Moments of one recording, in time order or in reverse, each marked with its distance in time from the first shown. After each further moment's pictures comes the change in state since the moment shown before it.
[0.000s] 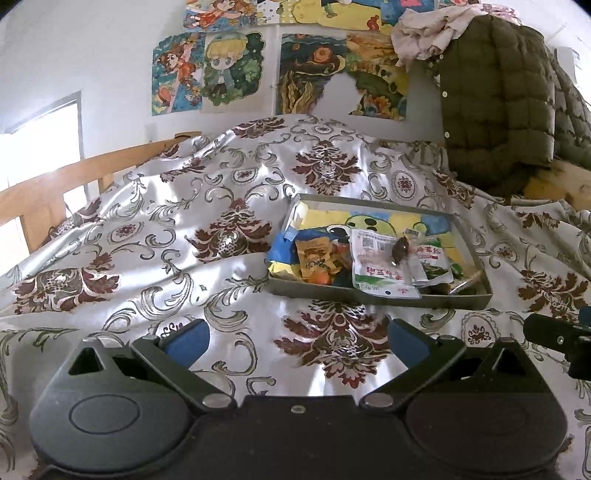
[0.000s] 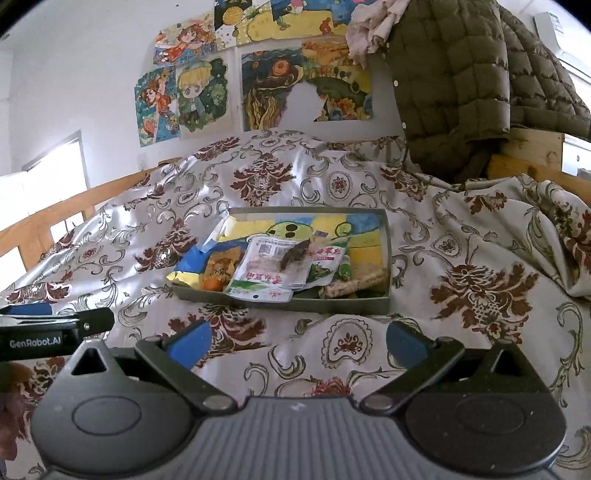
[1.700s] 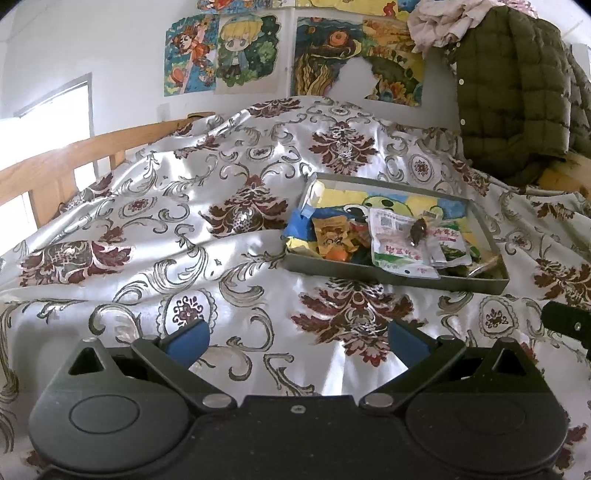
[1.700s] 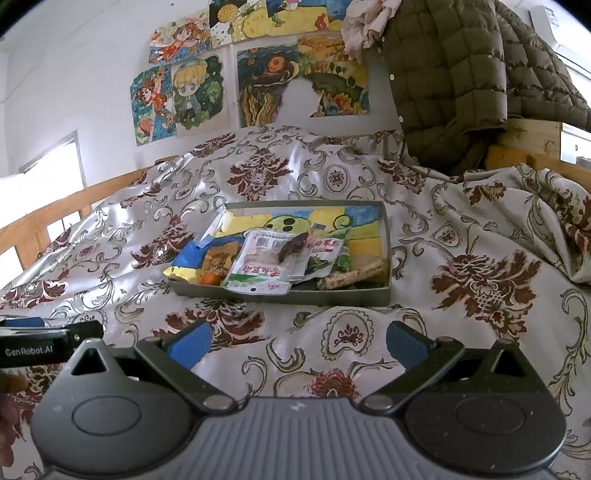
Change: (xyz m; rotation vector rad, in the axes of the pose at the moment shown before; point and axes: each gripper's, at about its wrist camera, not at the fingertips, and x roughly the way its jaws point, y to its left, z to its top) left arm 0.010 0.013 -0.015 -0.028 0.053 0.032; right arm 0.008 -0.001 -0.008 0.011 0.003 -0.004
